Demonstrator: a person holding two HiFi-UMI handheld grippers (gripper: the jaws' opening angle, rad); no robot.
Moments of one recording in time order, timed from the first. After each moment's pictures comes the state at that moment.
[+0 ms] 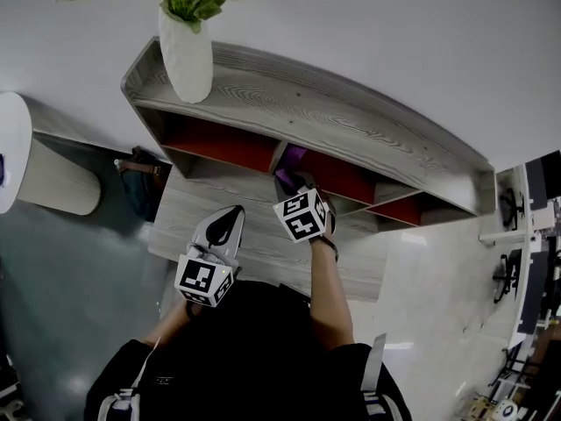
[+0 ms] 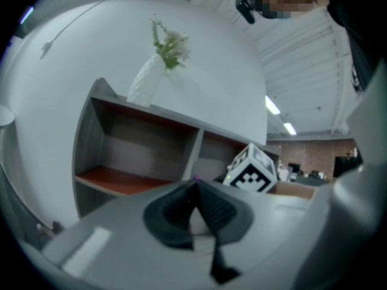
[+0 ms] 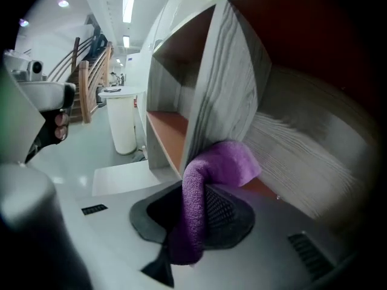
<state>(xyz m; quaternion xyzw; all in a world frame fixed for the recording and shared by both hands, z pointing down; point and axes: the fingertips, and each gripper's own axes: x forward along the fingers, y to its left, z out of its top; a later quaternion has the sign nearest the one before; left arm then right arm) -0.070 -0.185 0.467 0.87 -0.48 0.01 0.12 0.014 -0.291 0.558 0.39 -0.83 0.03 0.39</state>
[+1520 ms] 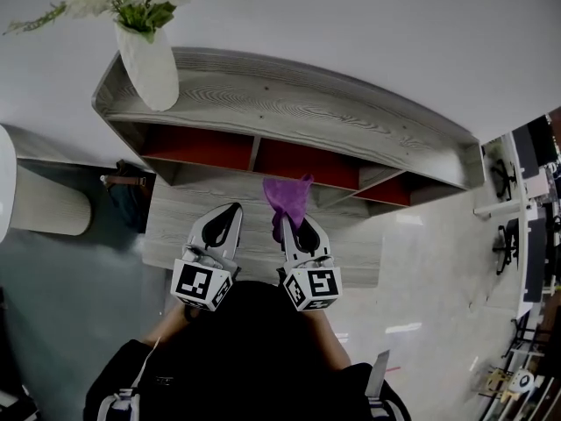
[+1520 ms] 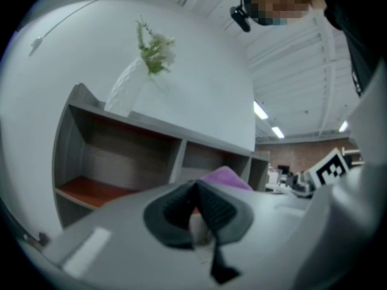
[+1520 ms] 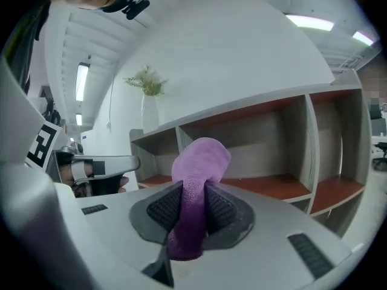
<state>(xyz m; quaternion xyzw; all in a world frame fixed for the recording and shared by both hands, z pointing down) -0.040 -0.185 0.436 0.89 -0.44 -0.02 0.09 0.071 -0.174 0.471 0.58 -0.81 0.12 0.03</state>
